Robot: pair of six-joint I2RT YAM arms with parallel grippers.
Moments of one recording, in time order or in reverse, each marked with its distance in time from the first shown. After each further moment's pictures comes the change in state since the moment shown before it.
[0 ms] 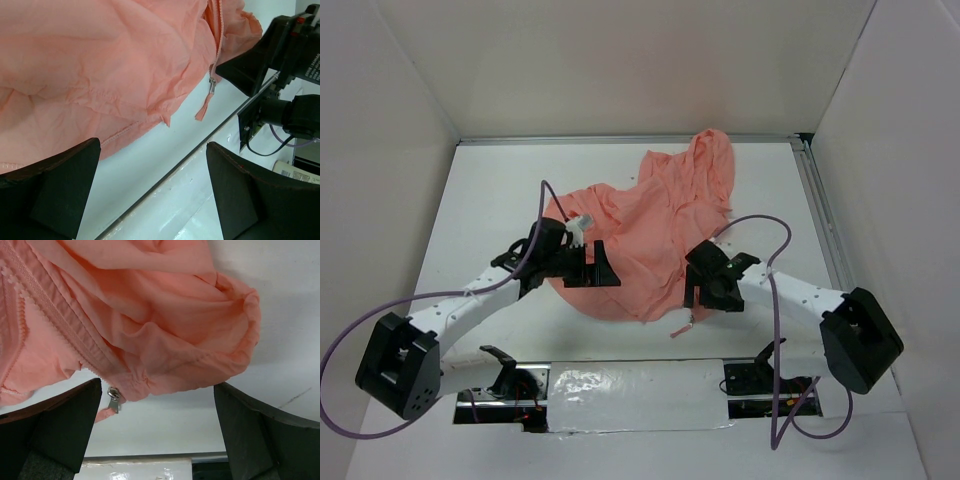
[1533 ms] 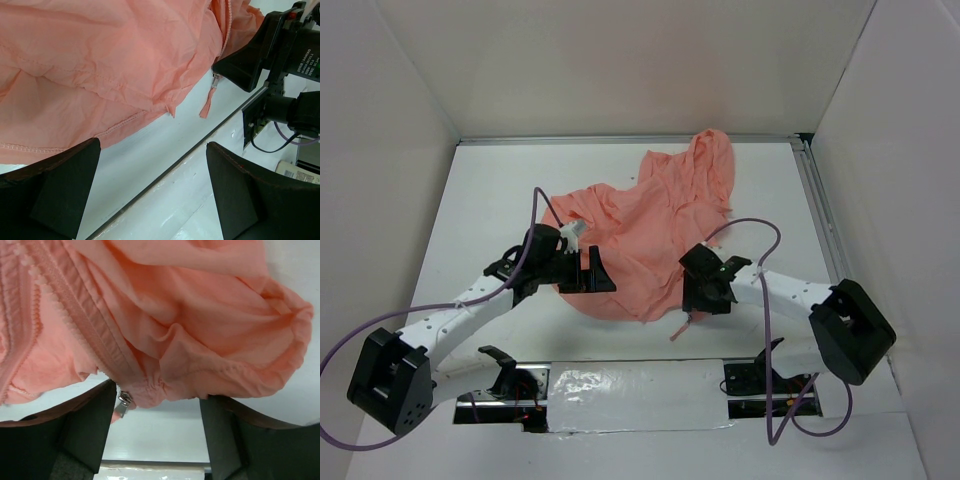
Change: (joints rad) left arm 0.000 -0.100 -0.052 -0.043 -0.022 -0.004; right arm 0.033 0.067 -0.024 0.093 -0.058 0.004
